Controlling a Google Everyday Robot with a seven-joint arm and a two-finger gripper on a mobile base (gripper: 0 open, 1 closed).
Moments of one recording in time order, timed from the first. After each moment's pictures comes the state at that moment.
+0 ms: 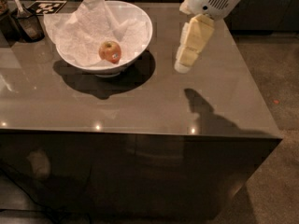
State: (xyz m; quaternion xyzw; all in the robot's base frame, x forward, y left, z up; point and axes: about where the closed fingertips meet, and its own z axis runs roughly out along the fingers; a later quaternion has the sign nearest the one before) arm 0.554 -0.081 0.997 -0.65 0.73 0.06 0.23
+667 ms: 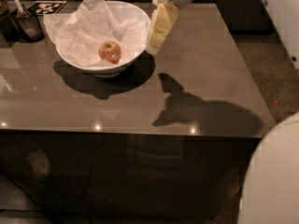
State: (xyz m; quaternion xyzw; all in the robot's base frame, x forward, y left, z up) arm 0.621 -0.020 0.995 -0.66 0.71 0.10 0.23
